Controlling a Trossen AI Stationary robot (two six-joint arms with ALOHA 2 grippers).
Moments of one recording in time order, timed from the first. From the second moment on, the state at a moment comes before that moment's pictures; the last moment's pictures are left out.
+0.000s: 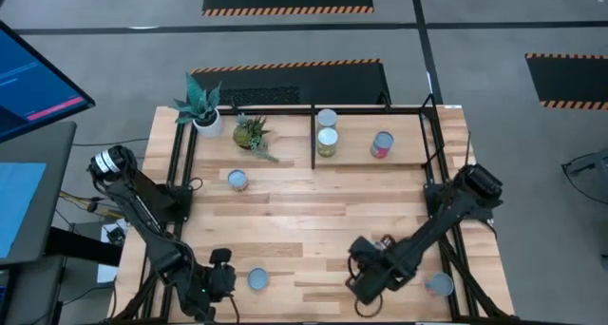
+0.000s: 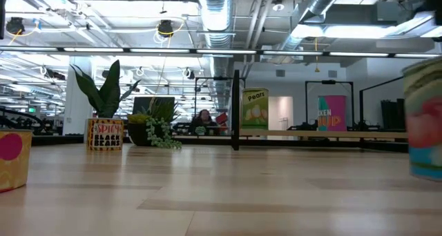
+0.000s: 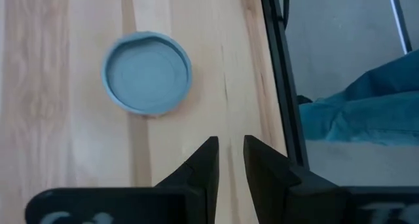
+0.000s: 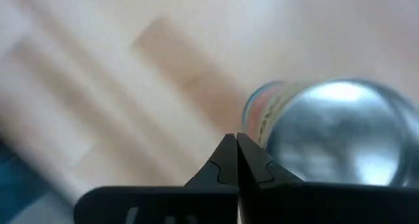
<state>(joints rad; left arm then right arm) -0.96 1.52 0.94 -0.43 -0.26 -0.85 0.70 1.87 1.42 -1.08 0.24 1.45</state>
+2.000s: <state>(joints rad) -0.57 1.68 0.91 0.00 0.18 -0.26 0.84 1.86 1.51 -0.81 0.29 1.52</state>
